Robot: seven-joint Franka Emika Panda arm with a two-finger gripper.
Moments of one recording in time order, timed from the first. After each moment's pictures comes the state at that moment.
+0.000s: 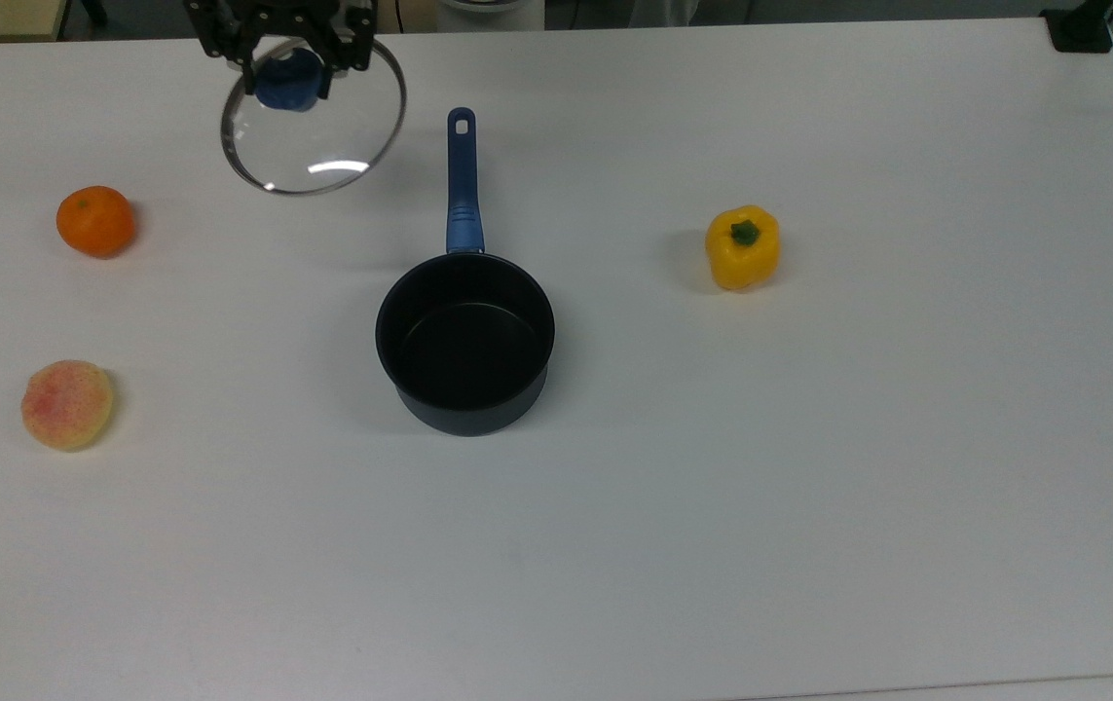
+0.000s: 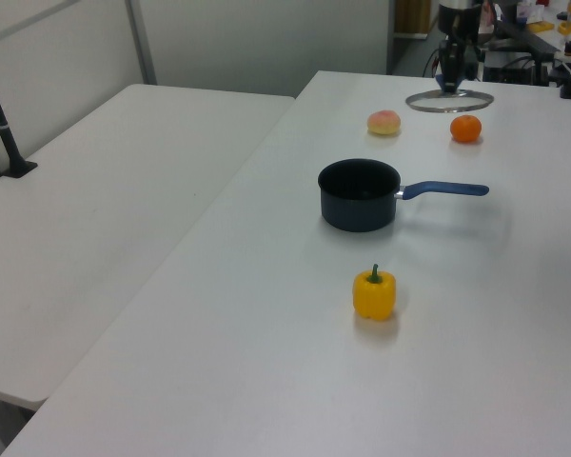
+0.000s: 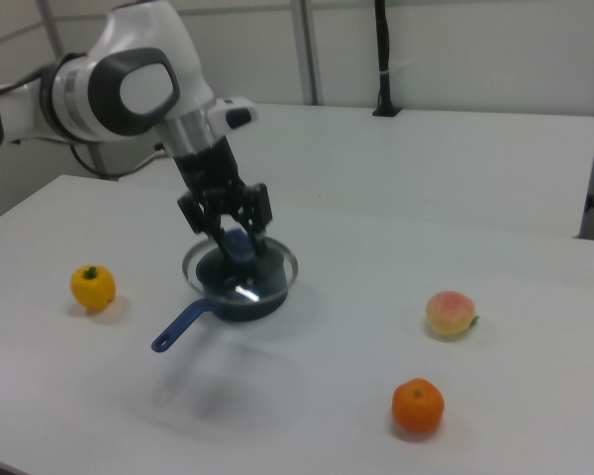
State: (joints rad) arm 0.05 -0.01 -0.13 -1.82 -0.22 1.86 -0.17
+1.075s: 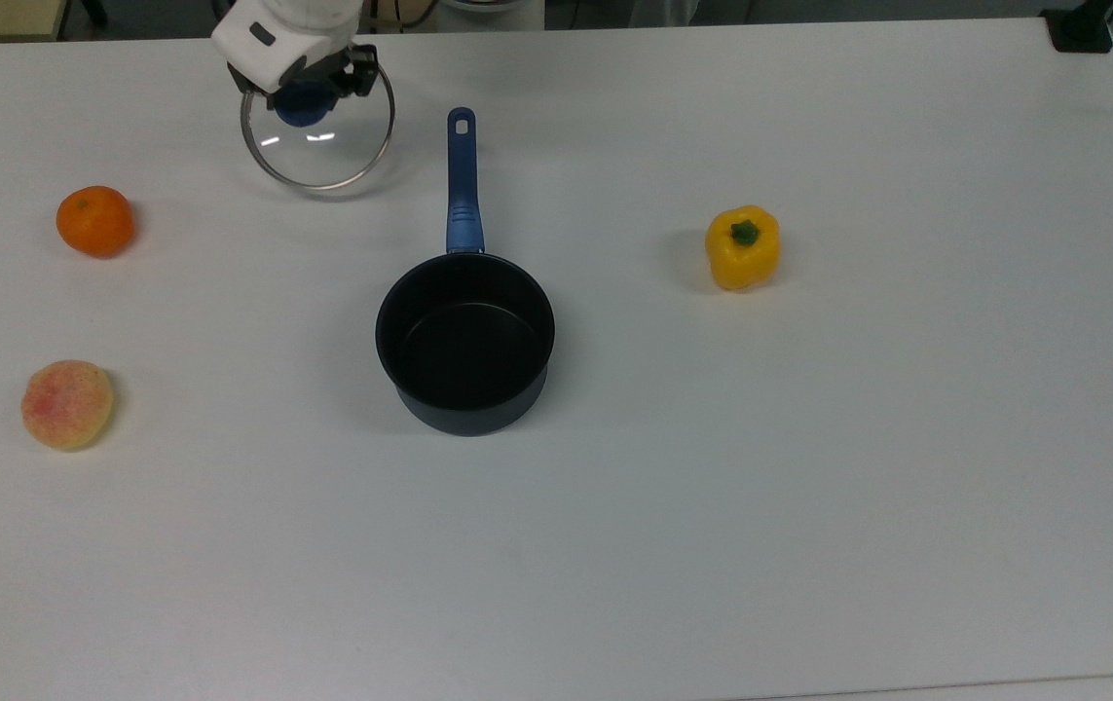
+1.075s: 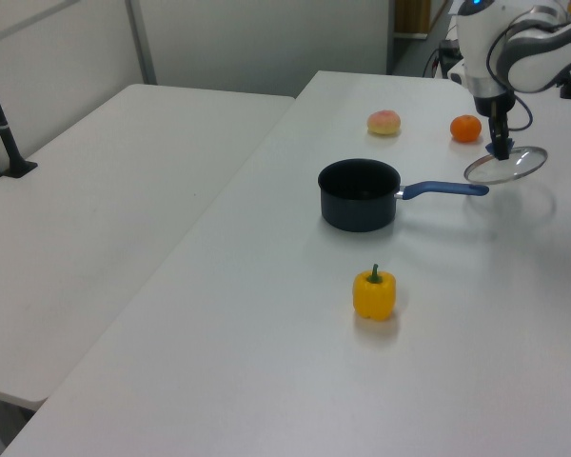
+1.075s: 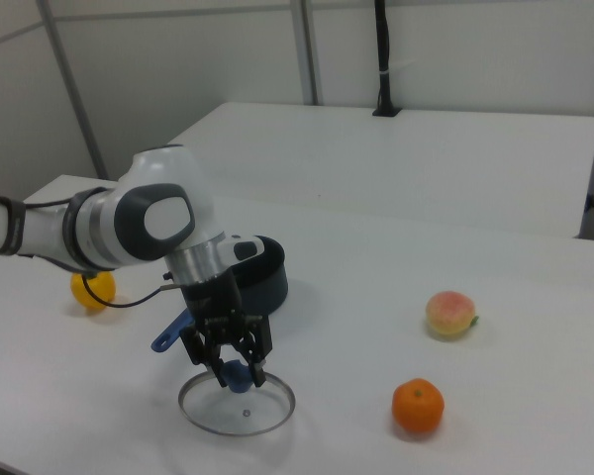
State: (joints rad) arm 0.08 -0.03 -0.20 -2.22 -0.40 2.01 -0.14
